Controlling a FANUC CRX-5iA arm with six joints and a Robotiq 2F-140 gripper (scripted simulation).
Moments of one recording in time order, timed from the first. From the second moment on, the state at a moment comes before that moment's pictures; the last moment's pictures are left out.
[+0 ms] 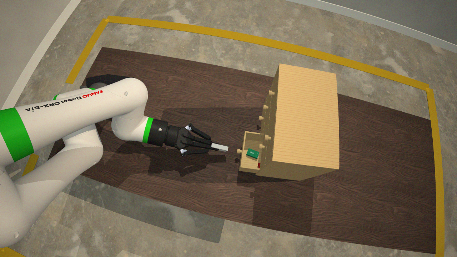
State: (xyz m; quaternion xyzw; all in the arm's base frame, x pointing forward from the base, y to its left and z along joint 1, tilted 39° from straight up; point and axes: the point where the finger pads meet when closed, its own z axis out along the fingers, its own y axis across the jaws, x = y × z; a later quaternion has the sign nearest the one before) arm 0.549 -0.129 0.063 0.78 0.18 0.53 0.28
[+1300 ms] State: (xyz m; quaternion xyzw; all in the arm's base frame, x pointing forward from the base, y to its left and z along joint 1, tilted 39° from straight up) arm 0.559 -0.130 0.062 0.78 0.18 0.53 0.28
